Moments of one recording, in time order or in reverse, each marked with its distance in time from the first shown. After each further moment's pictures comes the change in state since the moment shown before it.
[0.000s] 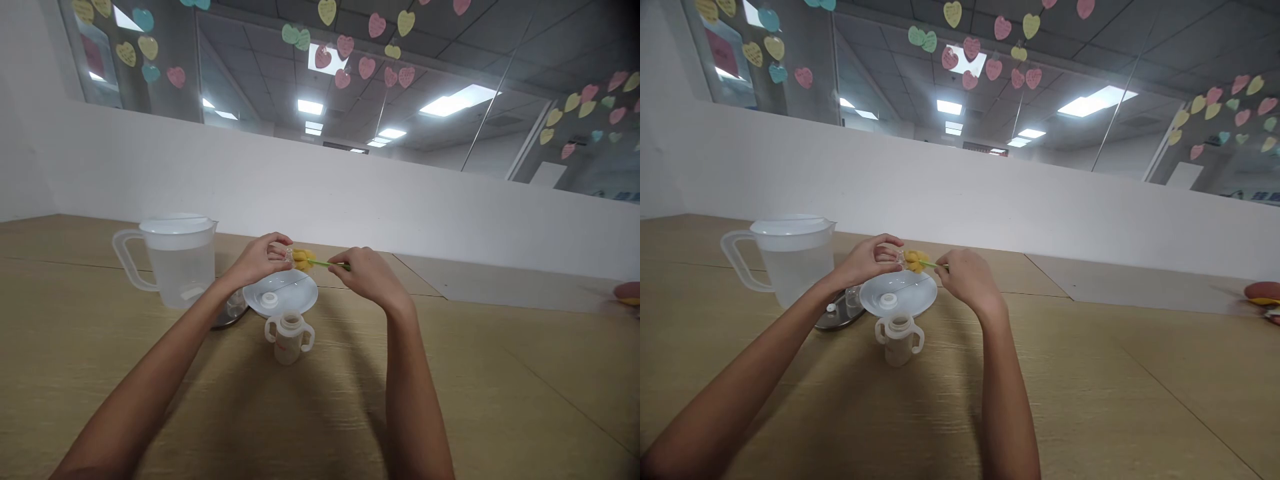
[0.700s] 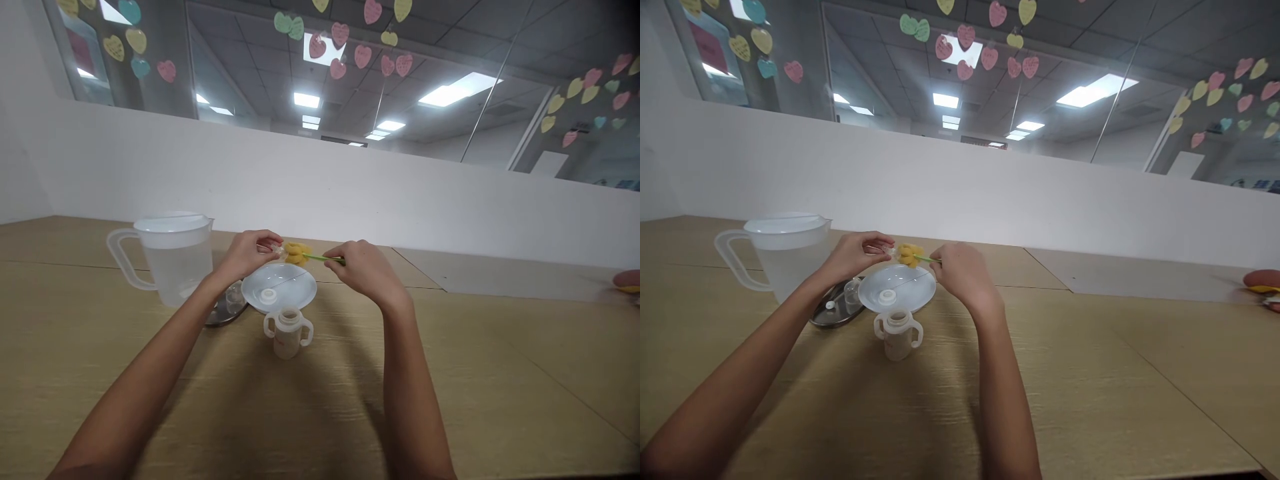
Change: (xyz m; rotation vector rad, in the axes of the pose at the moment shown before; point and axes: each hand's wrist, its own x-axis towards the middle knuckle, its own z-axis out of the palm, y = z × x) left_hand 0.001 0.002 -0.010 0.154 0.089 0.006; right_hand -0.004 -0.007 -0.003 -0.050 0.006 0.023
